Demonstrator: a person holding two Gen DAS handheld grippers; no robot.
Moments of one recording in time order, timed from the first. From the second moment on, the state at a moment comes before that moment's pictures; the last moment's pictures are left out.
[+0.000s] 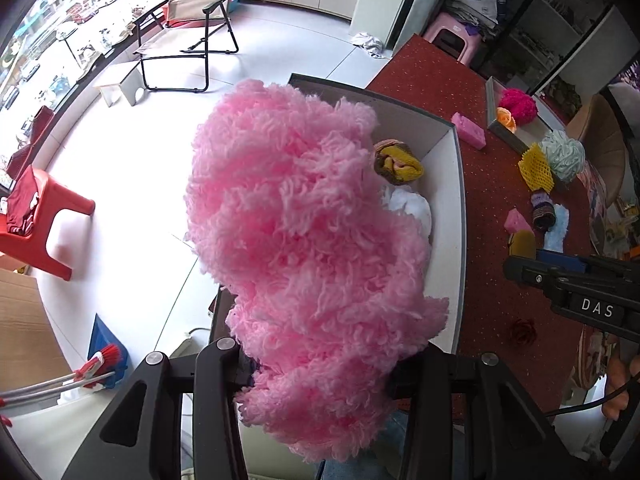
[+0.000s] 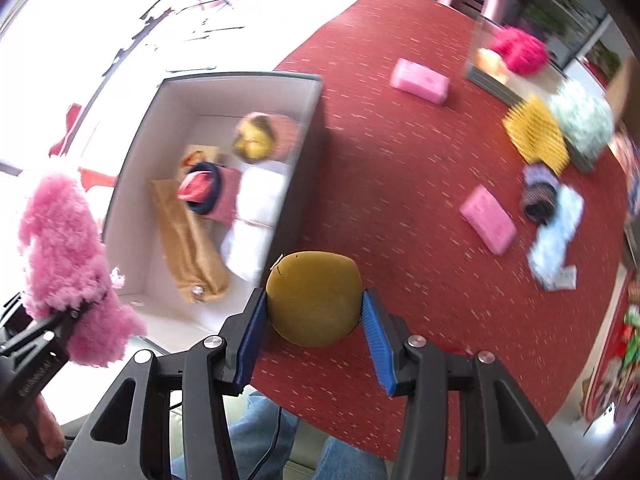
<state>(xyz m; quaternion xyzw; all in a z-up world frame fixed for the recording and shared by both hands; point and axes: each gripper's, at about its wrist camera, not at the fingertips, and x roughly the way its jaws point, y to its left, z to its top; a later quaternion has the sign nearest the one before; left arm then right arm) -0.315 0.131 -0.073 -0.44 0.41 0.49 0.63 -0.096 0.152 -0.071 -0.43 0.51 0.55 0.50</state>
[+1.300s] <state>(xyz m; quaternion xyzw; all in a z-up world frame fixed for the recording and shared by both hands) -0.305 0.150 -0.110 -0.44 0.46 0.47 0.61 -0.158 0.188 -0.082 -0.47 0.49 0.57 0.47</state>
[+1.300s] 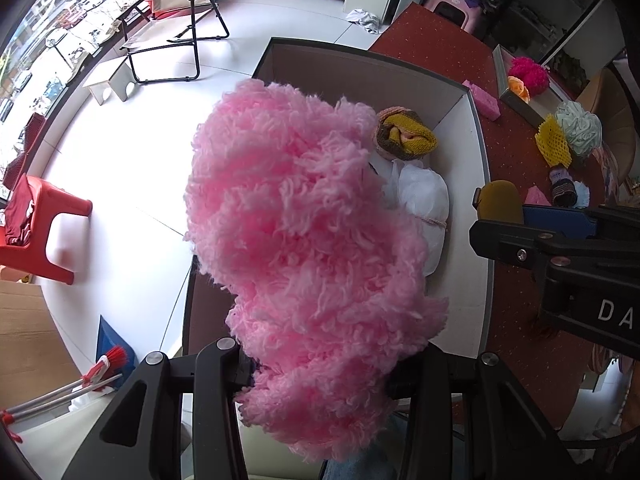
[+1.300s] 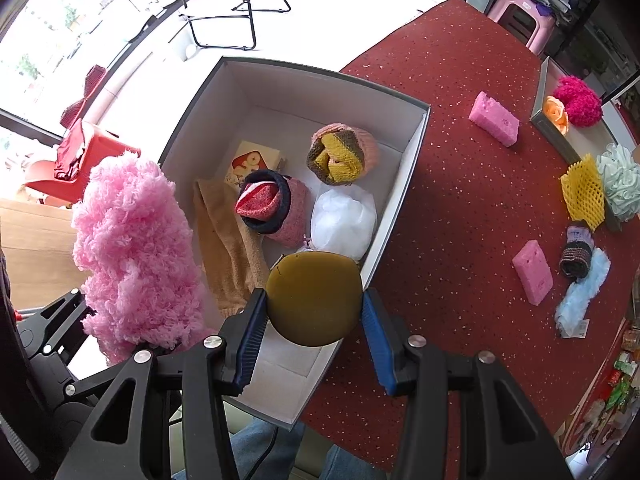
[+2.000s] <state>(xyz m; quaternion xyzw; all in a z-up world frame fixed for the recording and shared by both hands) -0.302 0.155 -0.118 -0.44 0.46 0.47 0.61 -0.159 0.207 -0.080 -0.47 0.48 0.57 0.47</state>
